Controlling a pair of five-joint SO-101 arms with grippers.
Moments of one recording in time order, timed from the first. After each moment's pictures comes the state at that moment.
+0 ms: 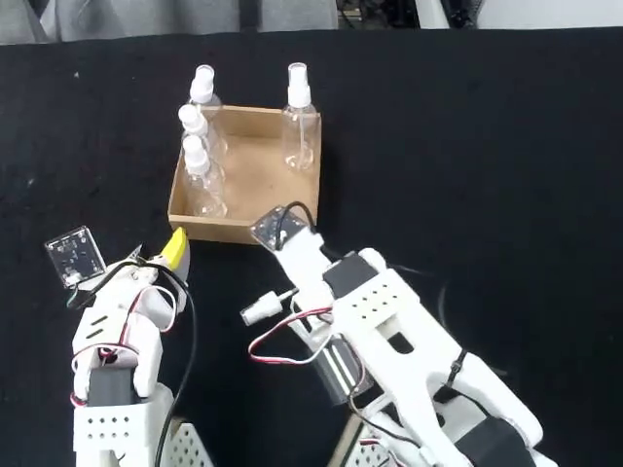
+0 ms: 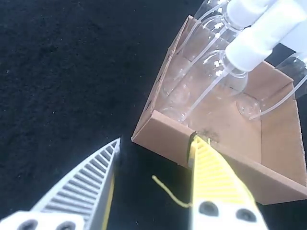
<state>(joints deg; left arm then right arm) -7.9 -104.0 96.1 43.2 21.1 -33.9 -30.0 53.8 70.6 11.8</state>
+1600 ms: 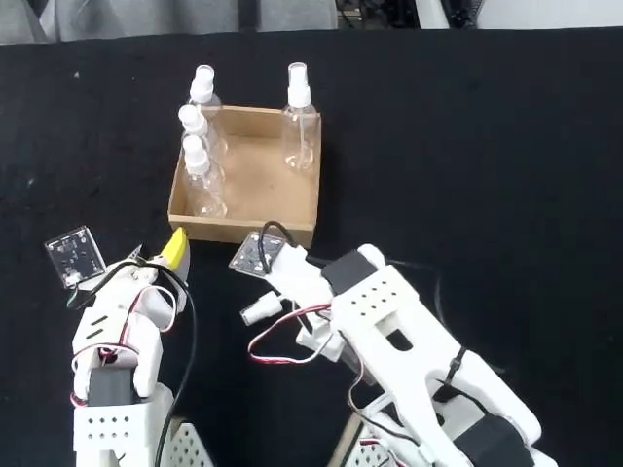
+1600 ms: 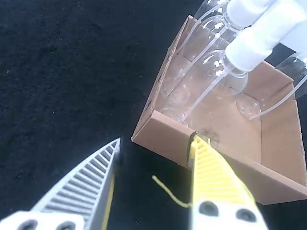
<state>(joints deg) -7.9 -104.0 96.1 43.2 21.1 -33.9 -29.2 53.0 75.5 29.4</state>
